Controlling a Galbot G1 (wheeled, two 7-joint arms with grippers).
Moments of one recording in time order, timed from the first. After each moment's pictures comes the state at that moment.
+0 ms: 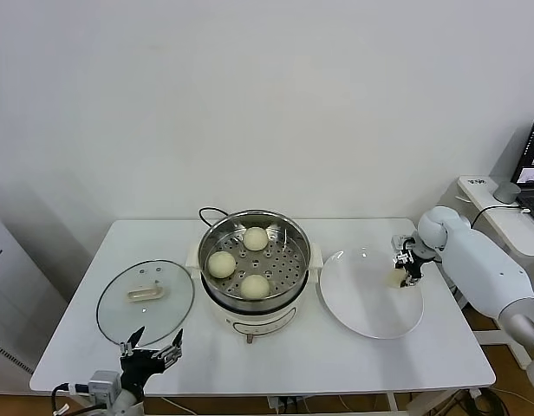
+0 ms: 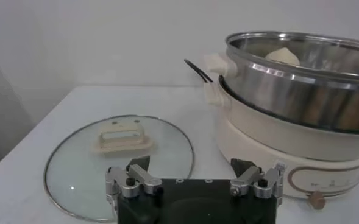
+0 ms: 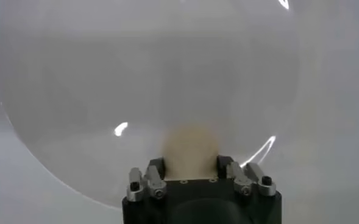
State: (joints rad) left arm 1.60 -1.58 -0.69 -2.14 0.00 0.44 0.24; right arm -0.08 0.89 -0.45 0.80 -0.46 -0.02 -1.17
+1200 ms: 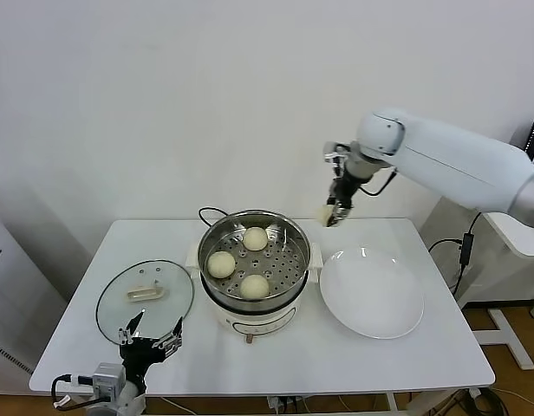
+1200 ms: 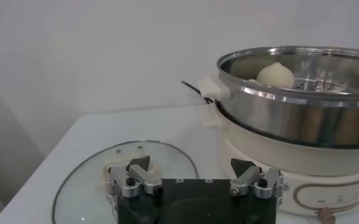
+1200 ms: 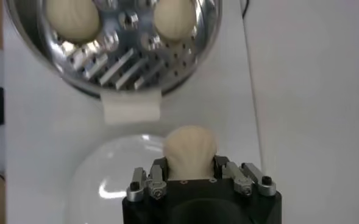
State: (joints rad) left arm 1.59 -1.57 -0.67 -2.18 0.10 0.41 0.23; right arm 0.71 1.07 -1.36 1.11 0.55 -0.52 -1.13
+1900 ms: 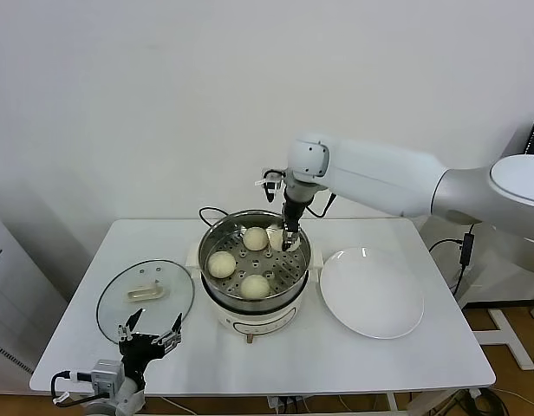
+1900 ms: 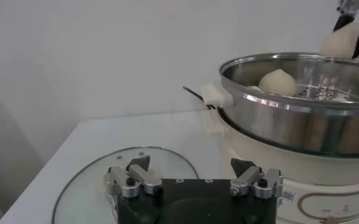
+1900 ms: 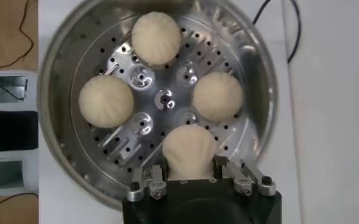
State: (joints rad) left arm 1.57 -1.57 -0.67 -2.17 0.09 0.41 0.23; right arm 0.62 1.25 -1.40 1.09 0.60 -0.65 -1.04
